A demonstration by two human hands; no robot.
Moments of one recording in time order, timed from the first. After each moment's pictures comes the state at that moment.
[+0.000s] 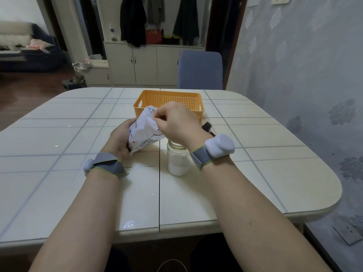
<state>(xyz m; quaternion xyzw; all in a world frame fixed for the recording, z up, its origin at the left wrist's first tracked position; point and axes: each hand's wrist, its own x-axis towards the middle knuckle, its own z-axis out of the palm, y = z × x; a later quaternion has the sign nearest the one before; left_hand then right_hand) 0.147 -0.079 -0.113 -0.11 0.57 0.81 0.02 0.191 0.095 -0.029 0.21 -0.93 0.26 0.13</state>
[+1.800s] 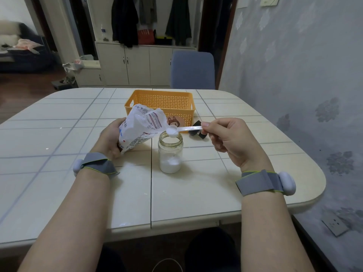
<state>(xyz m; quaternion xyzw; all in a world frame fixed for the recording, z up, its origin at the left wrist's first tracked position) 0.141 -0.090 -0.124 -0.15 0.59 0.79 -0.03 0.239 0.222 -0.045 0.08 -0.73 0.68 0.03</state>
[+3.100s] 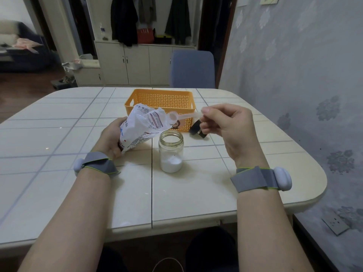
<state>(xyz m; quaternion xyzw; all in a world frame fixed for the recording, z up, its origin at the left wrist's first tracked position) 0.146 -0.083 -0.114 -0.11 0.58 0.81 0.01 0.240 0.205 -0.034 0.09 -0.67 0.72 0.15</state>
